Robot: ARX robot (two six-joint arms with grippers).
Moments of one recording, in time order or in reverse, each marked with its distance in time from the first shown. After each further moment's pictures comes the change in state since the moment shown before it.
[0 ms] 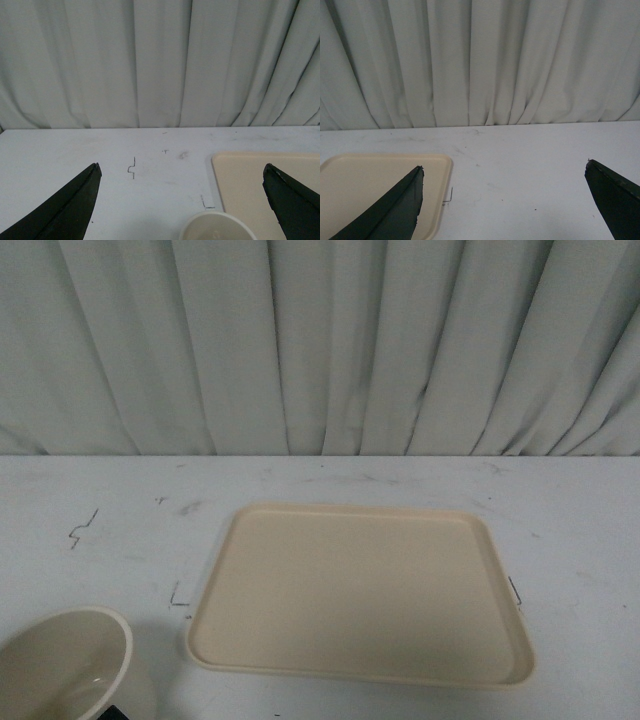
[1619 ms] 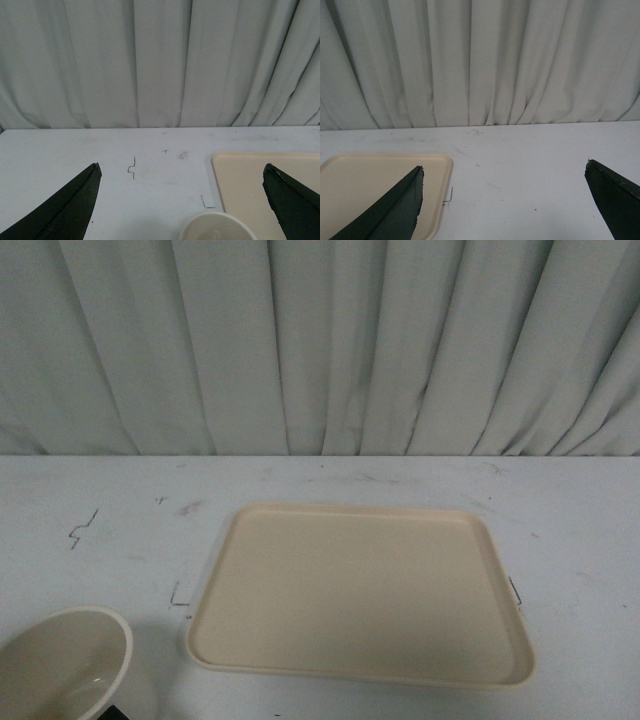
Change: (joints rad) left arm 0.000 0.000 0.000 0.000 0.000 0.000; right arm 0.000 0.000 0.000 0.000 0.000 0.000
